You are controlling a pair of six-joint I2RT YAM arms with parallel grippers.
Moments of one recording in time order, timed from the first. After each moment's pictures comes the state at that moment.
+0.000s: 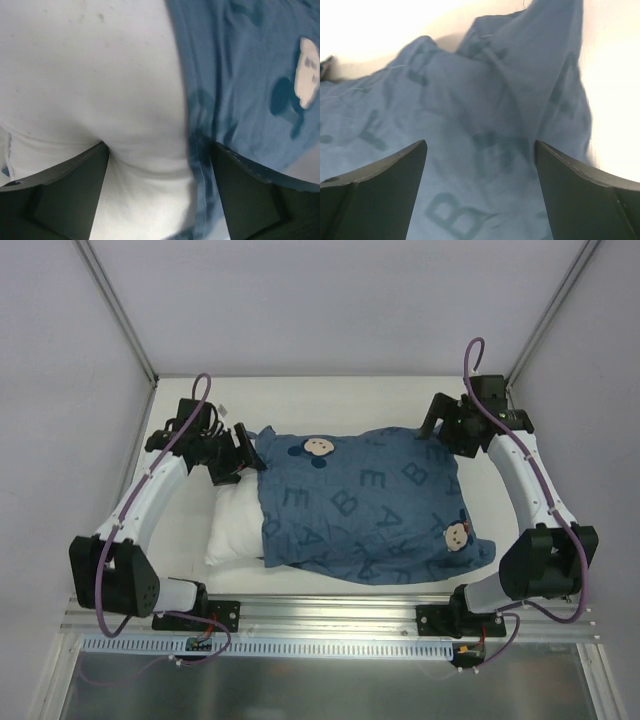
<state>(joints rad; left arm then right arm) -0.13 1.38 1.17 -0.79 0.36 -0.56 0.09 1.49 1.40 -0.80 -0.13 0.41</state>
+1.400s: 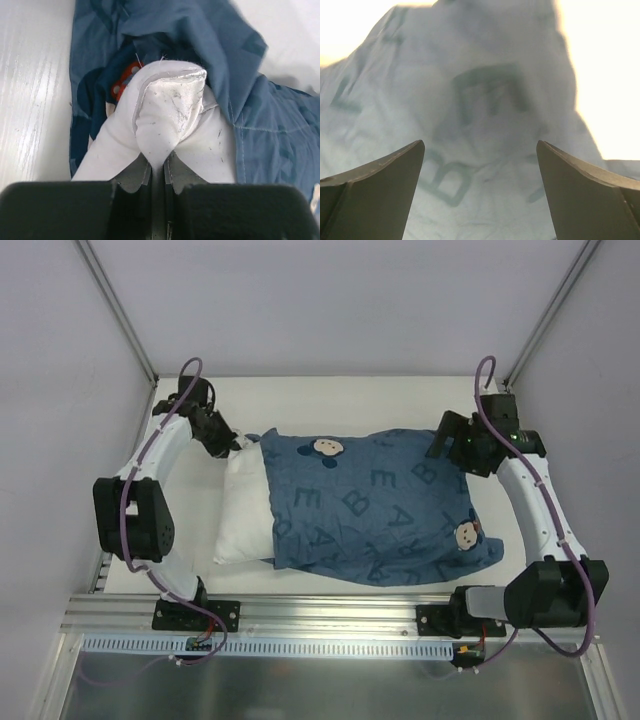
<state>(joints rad) -0.04 1.71 1.39 -0.82 0.27 -0.69 0.08 1.31 1.25 -0.85 -0.07 0.37</state>
